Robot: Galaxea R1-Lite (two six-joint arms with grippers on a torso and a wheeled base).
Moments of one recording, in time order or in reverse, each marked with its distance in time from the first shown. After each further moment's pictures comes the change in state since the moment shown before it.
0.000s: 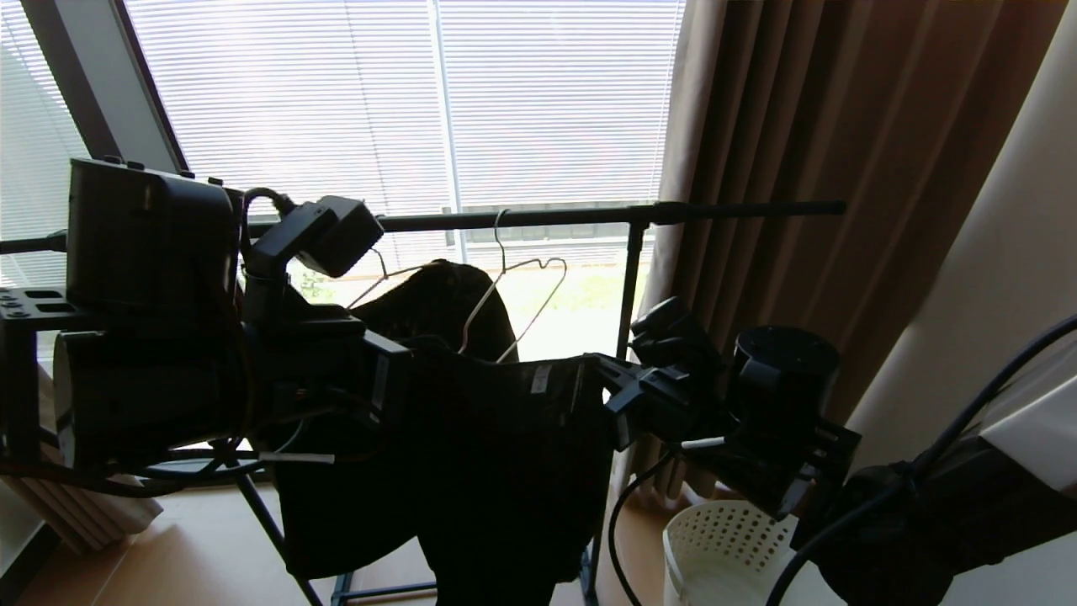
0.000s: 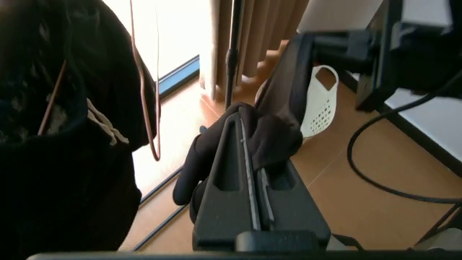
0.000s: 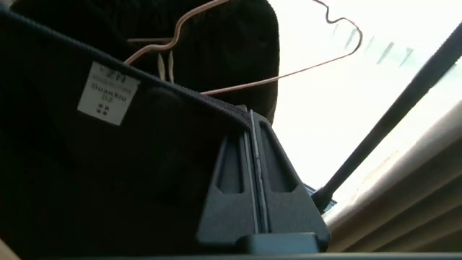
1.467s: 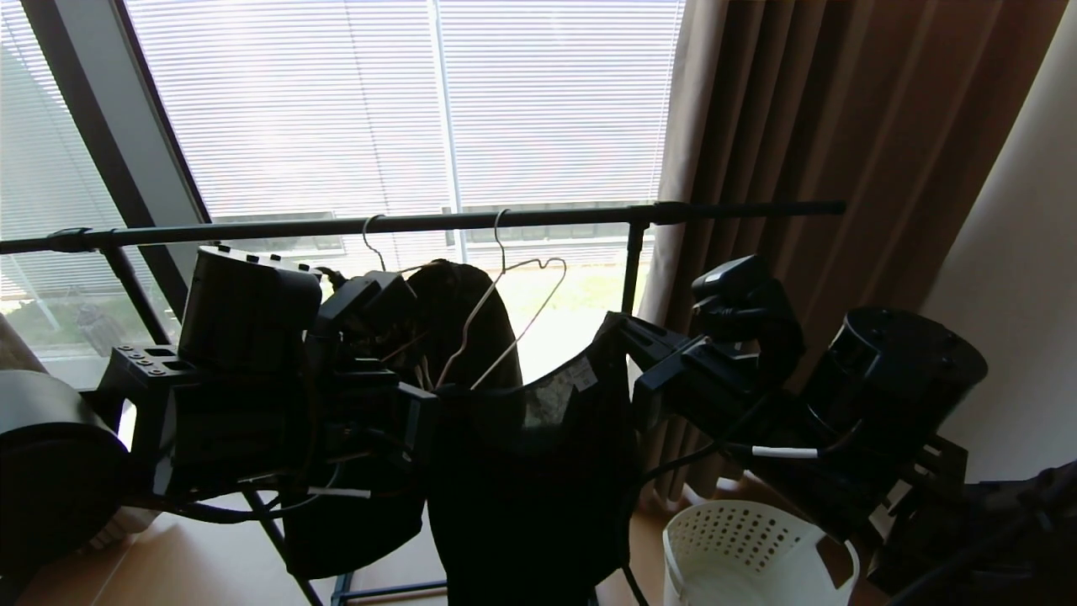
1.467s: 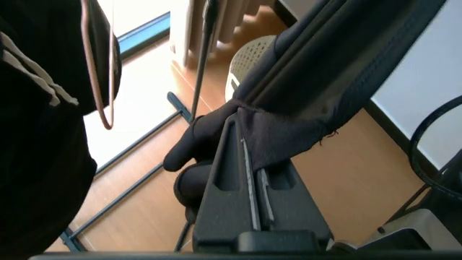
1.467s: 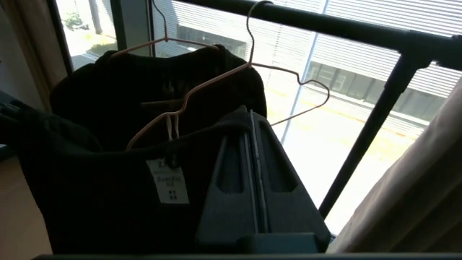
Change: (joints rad) left arm 0.024 0.107 0.106 -0.109 -0.096 -0.110; right arm 0.072 -0.162 0.080 -0.090 -0.084 0.005
